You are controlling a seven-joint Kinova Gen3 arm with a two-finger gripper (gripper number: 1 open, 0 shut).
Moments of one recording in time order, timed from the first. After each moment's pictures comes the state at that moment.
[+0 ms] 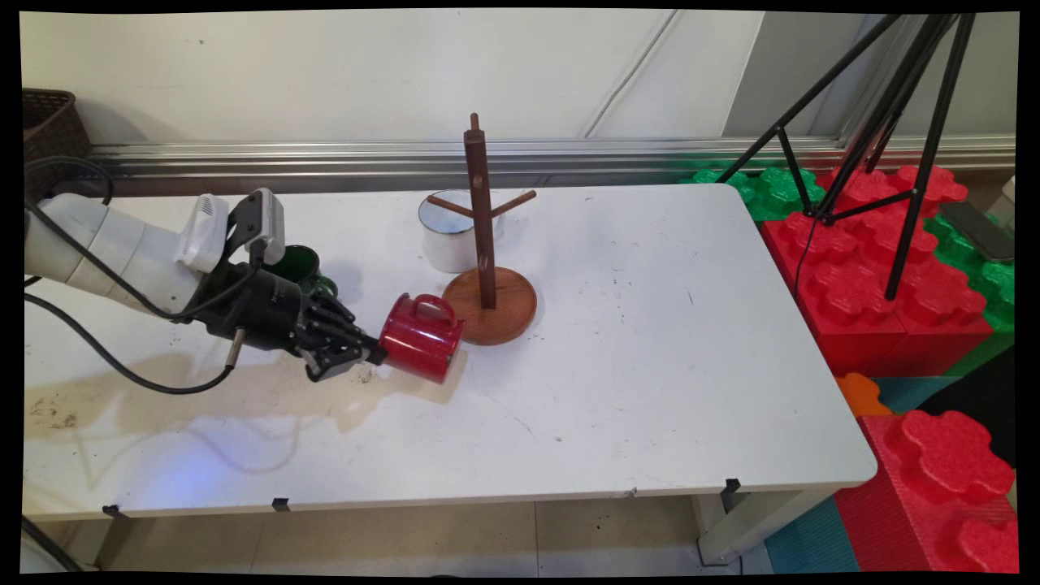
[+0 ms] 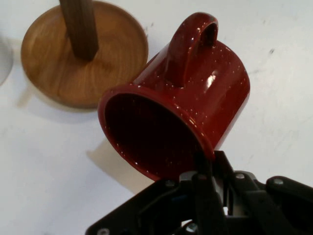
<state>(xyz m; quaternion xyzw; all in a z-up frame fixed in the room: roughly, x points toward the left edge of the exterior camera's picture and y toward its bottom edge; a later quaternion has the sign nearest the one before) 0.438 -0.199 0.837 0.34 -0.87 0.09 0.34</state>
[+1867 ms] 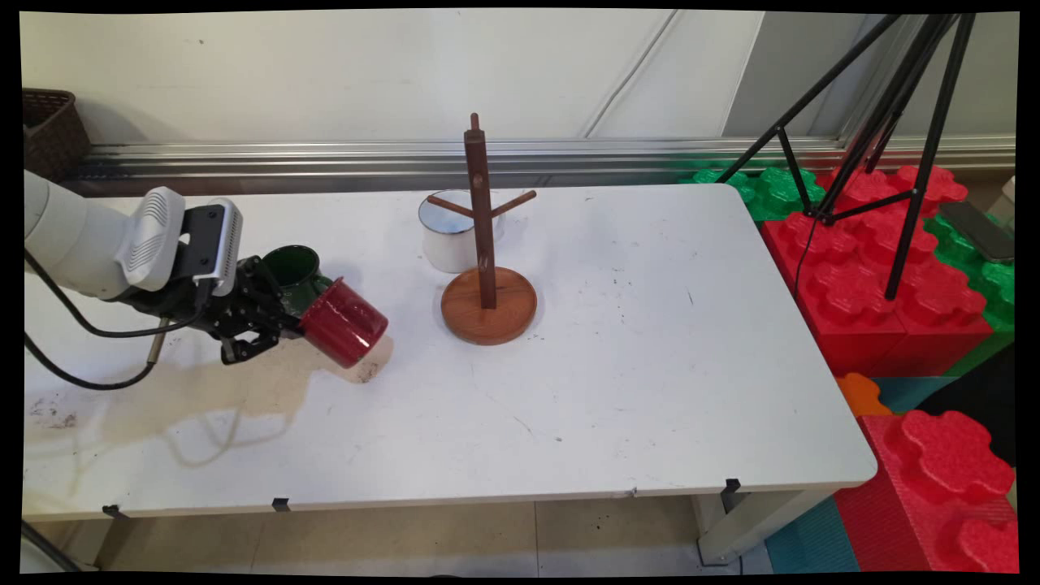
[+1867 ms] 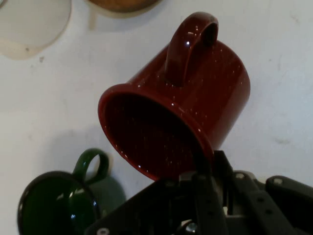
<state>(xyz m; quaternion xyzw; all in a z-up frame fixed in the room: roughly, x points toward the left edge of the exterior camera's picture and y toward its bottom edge) 0.466 -0.183 0.868 0.20 -0.95 0.19 0.14</state>
